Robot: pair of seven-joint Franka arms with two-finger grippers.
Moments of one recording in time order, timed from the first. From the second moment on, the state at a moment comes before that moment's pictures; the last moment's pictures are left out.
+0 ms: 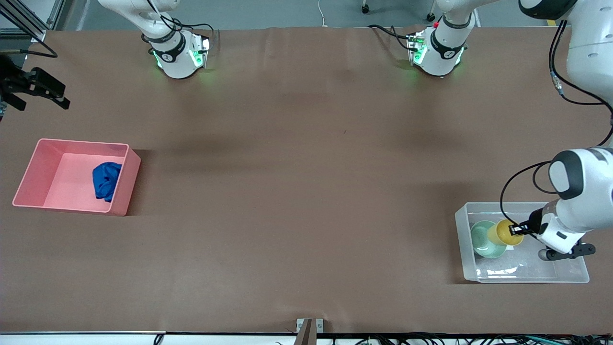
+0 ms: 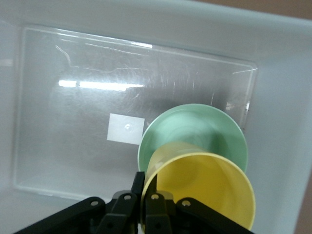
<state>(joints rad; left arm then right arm) 0.32 0.71 -0.25 -1.48 0.17 2.20 -0.12 -0.01 -0.16 -0.01 -1.69 0.00 1.55 -0.03</state>
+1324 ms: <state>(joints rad) 0.30 0.44 -0.34 -1.41 0.17 1.95 -0.12 0.01 -0.03 -0.02 -1.53 0.00 1.46 -0.02</state>
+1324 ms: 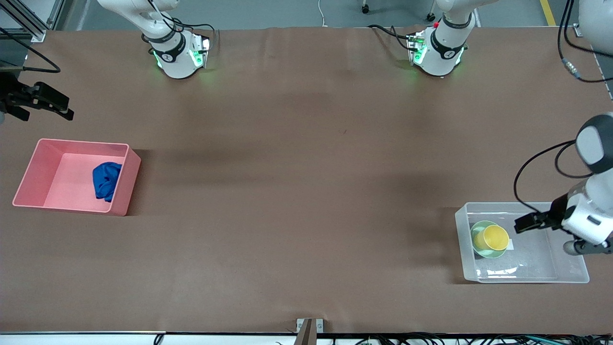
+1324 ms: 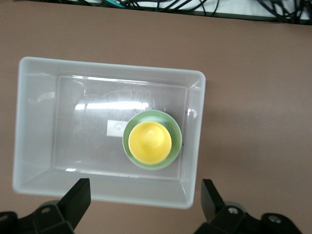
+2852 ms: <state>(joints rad) 0.03 -0.11 -0.16 -1.64 0.03 1.54 -0.09 0.00 -0.02 -0.03 -1.55 0.01 1.46 -0.02</state>
